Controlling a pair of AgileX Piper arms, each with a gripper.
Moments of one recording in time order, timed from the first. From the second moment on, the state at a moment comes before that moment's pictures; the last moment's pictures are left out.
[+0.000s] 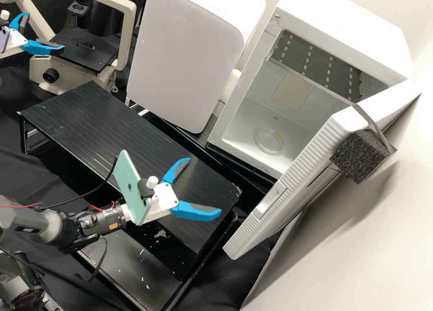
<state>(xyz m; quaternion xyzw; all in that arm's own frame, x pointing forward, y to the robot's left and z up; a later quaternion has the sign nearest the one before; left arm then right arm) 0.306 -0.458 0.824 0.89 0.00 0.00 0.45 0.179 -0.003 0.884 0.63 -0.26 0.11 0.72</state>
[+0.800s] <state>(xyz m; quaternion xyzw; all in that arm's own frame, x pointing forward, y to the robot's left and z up) 0.306 -0.458 0.824 0.89 0.00 0.00 0.45 0.191 -0.045 0.916 0.59 -0.40 0.06 0.69</state>
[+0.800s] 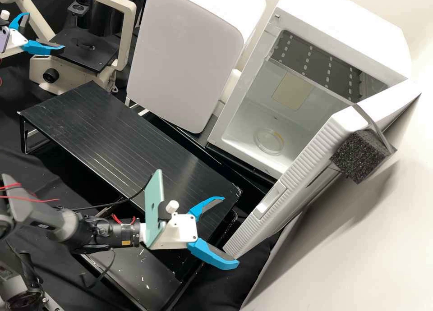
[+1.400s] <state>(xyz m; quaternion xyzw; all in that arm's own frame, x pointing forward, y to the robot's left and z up) 0.306 -0.458 0.824 0.89 0.00 0.00 0.45 0.209 -0.052 0.913 0.62 -0.36 0.06 0.69</state>
